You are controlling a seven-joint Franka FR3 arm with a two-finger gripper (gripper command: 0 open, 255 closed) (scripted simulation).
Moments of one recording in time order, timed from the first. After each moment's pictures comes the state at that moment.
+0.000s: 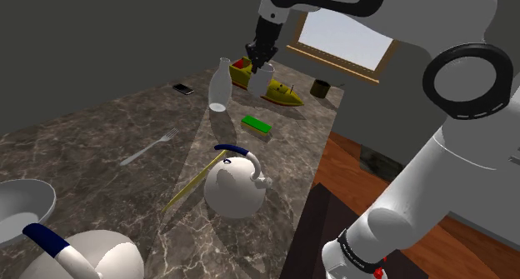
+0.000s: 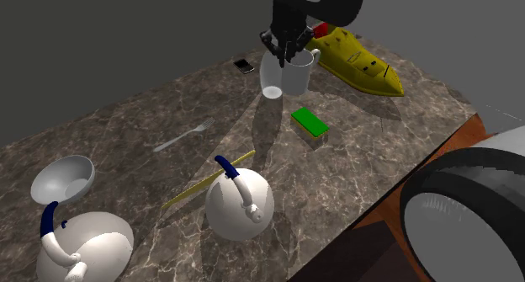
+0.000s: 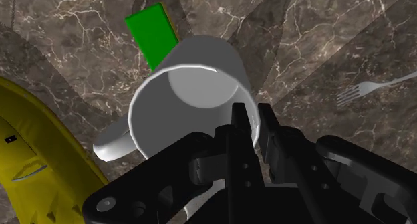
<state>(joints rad) -0.10 0.05 0.14 -1.59 -0.02 1.71 0.08</state>
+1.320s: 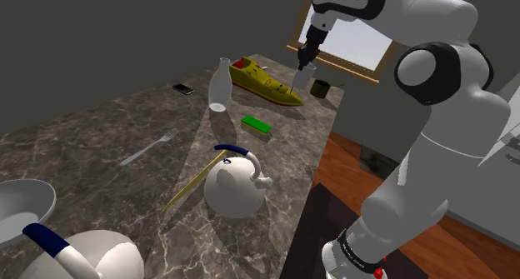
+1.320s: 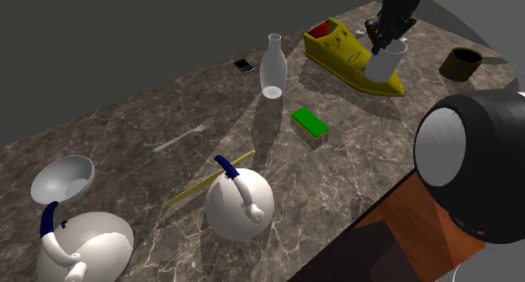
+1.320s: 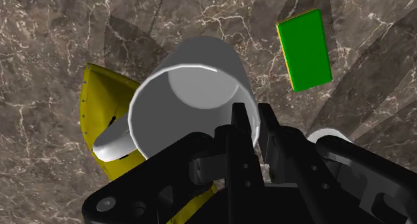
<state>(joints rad) -0.35 0.18 -0.07 -1.43 0.03 1.67 -0.39</state>
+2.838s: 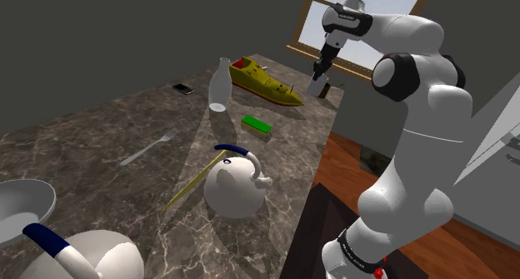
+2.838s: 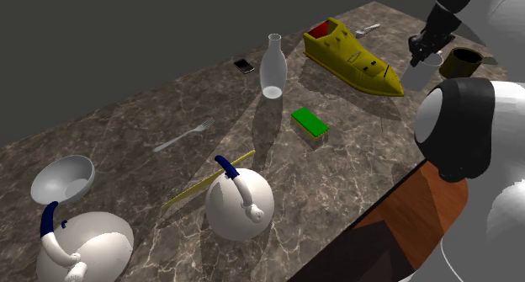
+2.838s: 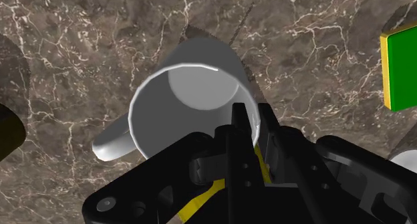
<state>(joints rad) -0.52 0.40 -0.14 -1.25 0.09 1.71 -0.63</state>
